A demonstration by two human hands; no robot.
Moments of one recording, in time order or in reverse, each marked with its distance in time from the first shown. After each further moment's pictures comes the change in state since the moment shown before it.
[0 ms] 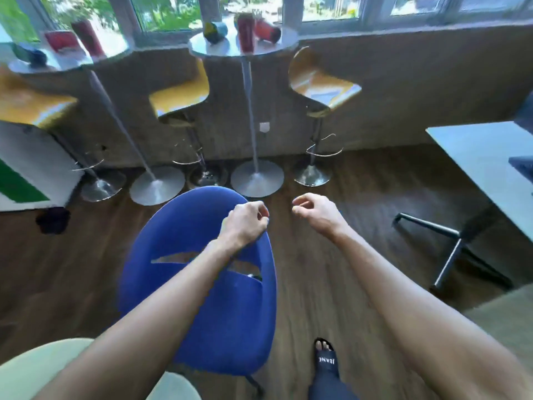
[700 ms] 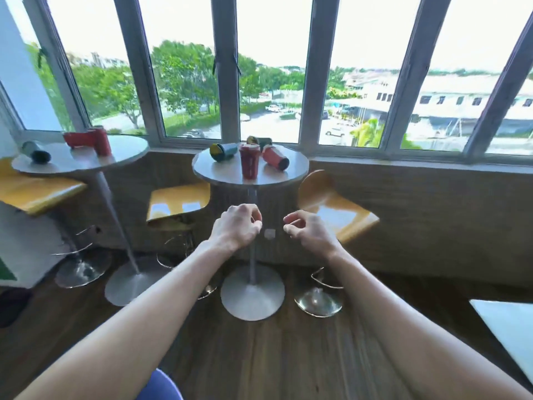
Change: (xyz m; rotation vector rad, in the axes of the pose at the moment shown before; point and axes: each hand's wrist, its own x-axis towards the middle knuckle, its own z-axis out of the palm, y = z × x) left_hand 0.424 0.152 -0.149 0.033 0.344 0.042; right_hand 0.415 -0.135 -0.188 -0.038 0.015 -0.329
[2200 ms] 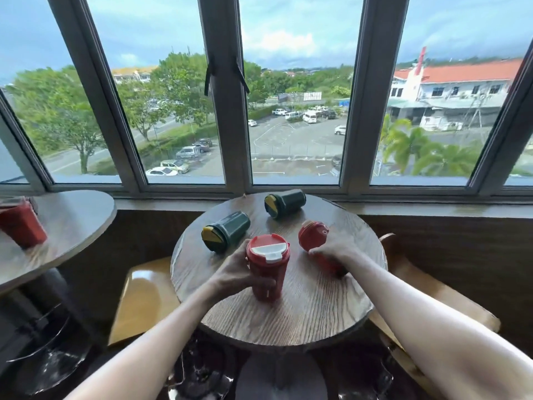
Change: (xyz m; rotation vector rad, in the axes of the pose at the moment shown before) left_hand 0.541 -0.201 0.078 -0.636 -0.297 0.009; right_hand 0.622 0.090 0.052 -0.384 -0.019 0.365
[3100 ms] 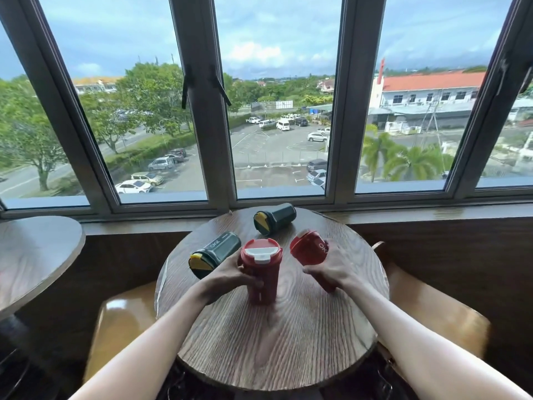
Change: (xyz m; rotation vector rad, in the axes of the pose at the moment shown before) left_hand 0.067 -0.003 -0.038 -0.163 -0.235 -0.078; right_hand 0.020 0.008 0.022 0.245 0.158 -0.094
